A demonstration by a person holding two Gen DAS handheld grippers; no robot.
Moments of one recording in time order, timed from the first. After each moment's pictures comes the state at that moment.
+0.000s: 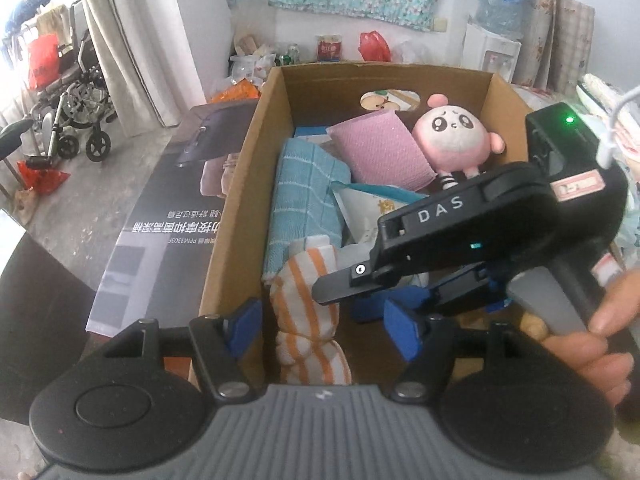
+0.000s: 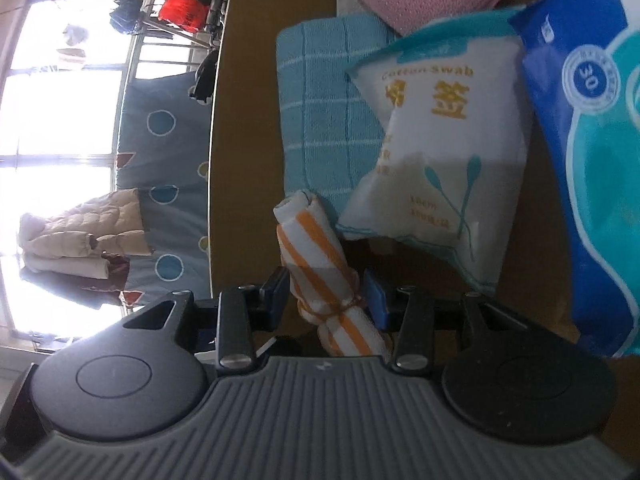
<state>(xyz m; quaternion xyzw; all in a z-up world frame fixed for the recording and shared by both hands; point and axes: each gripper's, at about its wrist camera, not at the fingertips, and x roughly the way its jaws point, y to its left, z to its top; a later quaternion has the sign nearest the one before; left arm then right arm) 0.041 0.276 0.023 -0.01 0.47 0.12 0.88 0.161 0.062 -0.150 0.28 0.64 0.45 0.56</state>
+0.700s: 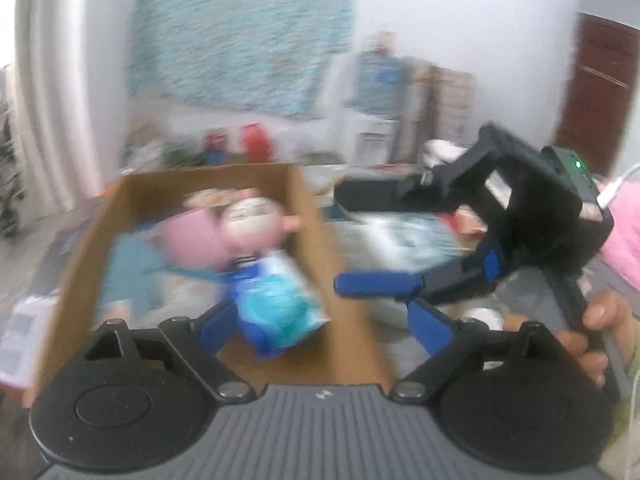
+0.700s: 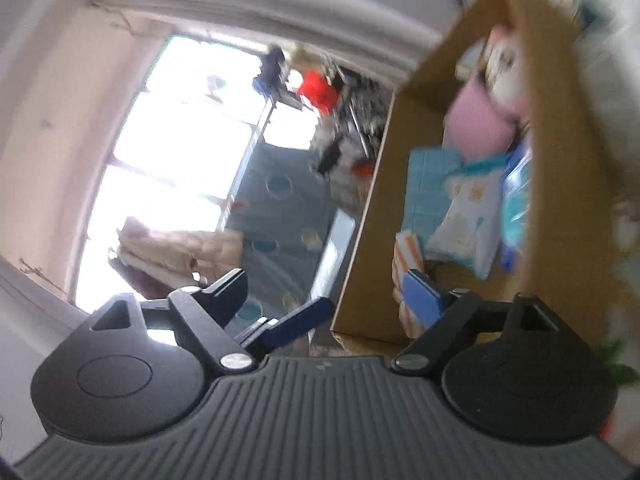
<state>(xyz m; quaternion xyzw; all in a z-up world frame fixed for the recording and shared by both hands) -0.007 0.133 0.068 -0.03 0.33 -0.05 0.94 0.121 -0.178 -0.051 0.38 0.41 0.55 0.62</state>
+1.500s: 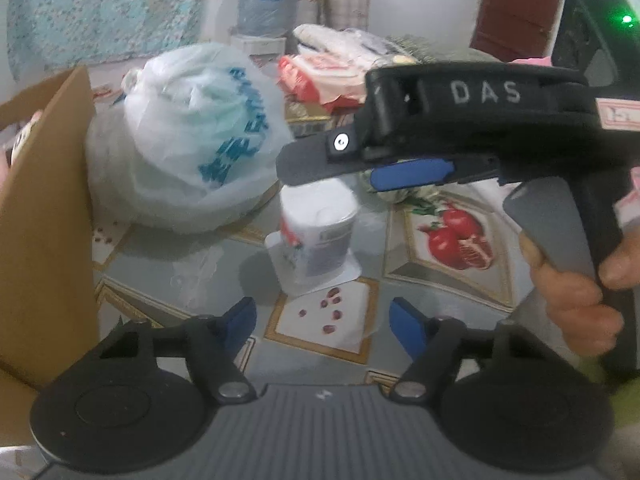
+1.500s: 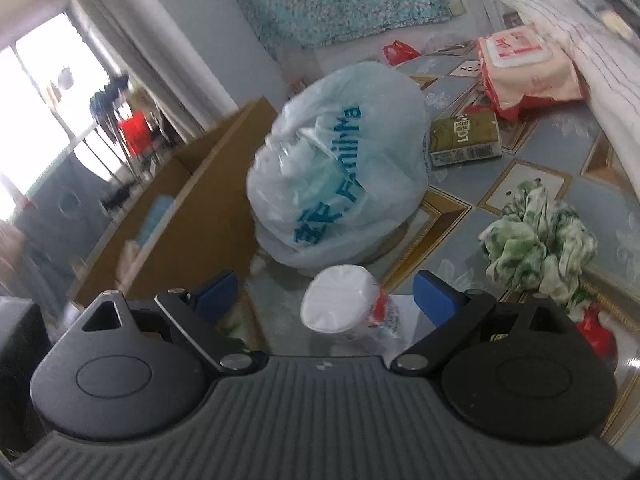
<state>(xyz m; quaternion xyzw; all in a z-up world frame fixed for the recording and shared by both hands) 0.045 -0.021 -0.085 0.02 0.41 -0.17 0.89 0.094 -0.307 -0.104 0.13 0.37 0.31 0.87</state>
